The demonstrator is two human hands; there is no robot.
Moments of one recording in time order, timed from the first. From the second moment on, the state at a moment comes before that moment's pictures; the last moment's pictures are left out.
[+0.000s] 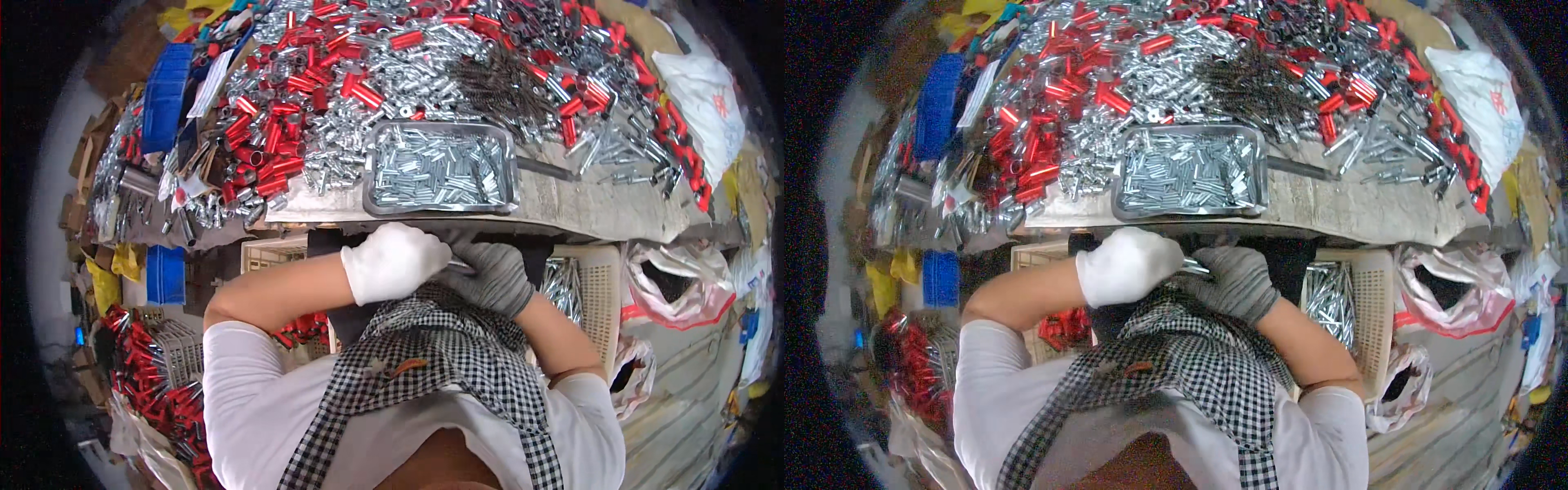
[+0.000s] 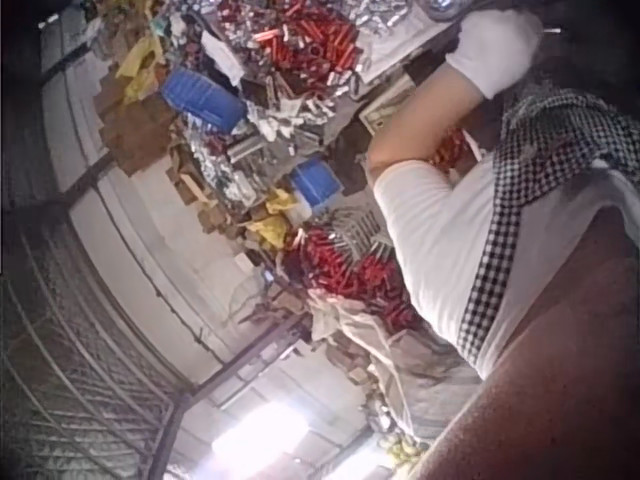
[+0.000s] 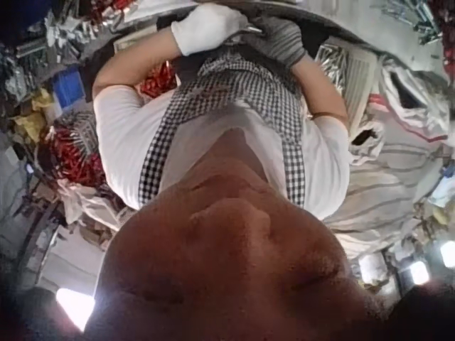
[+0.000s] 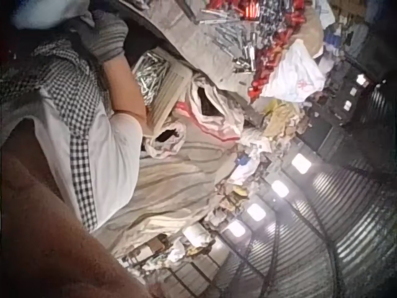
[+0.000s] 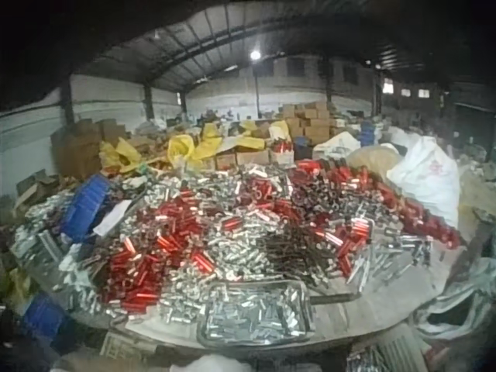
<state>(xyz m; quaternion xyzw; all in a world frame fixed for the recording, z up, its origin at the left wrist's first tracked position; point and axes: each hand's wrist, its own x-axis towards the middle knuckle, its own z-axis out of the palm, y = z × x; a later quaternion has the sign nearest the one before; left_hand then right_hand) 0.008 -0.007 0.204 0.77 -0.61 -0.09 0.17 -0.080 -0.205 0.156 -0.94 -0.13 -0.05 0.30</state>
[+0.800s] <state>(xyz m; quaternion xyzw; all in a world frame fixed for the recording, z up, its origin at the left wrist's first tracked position) 0.062 -0.004 0.210 0.79 -0.49 -0.23 0.28 -0.065 -0.229 0.147 -0.90 -0.21 0.00 0.39</state>
